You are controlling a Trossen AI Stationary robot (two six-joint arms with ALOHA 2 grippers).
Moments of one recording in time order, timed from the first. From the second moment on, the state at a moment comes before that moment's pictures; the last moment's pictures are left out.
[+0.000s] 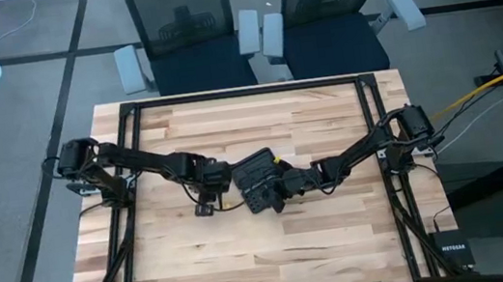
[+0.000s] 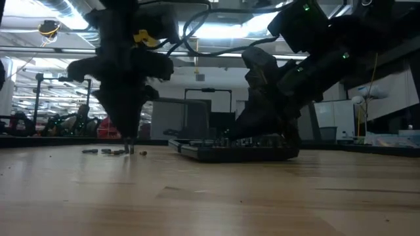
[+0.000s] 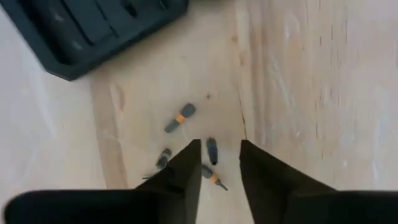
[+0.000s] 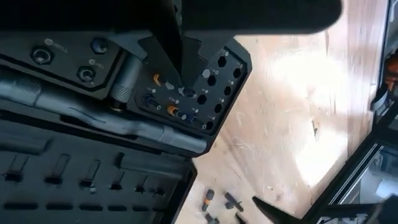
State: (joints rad) left arm -0.03 1.62 0.98 -0.68 -0.02 0.08; right arm 0.18 1.82 0.72 0.47 0.14 0.87
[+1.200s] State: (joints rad) left arm -0.06 1.83 1.14 -0.37 0.02 0.29; right arm 0.18 1.51 0.72 -0.22 0.19 0.84
